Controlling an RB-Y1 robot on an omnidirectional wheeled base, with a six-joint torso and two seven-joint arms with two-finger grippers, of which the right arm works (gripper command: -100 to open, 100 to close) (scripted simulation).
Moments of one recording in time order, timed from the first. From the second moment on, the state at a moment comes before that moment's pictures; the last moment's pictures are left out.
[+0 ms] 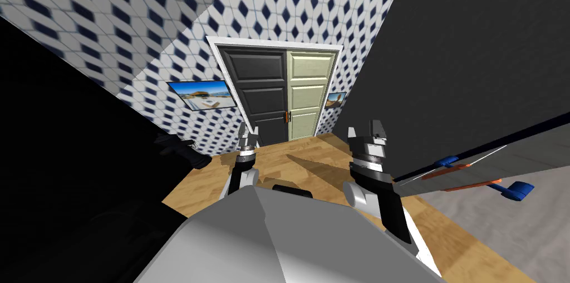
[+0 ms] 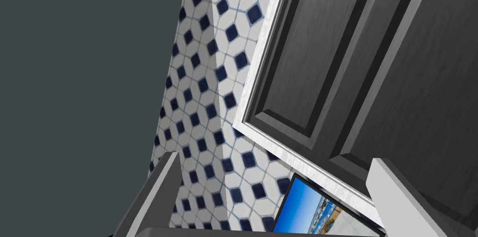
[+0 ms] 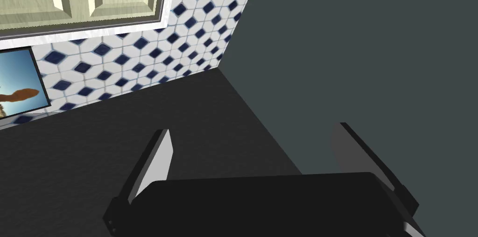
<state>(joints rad) 0.45 -0.01 -0.06 -2.38 -0.01 -0.35 0.00</state>
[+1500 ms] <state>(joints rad) 0.37 -0.07 -0.08 -2.06 0.07 -0.45 0.25</state>
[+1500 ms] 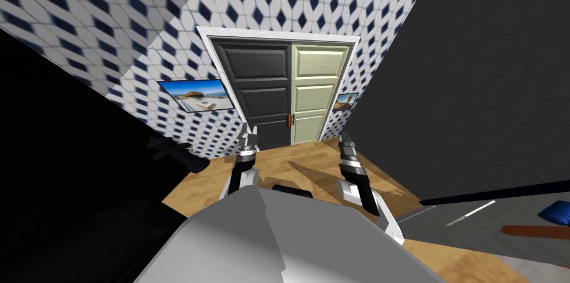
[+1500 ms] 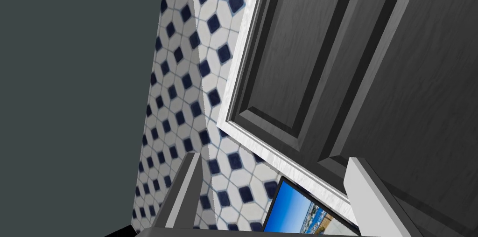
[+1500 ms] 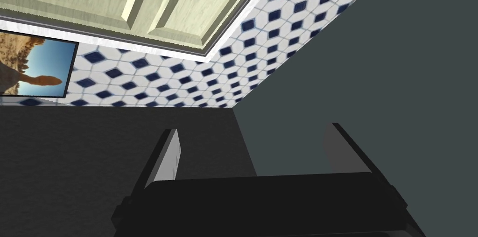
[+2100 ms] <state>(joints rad) 0.33 -0.08 -0.08 -1.93 0.10 -0.48 0.35</state>
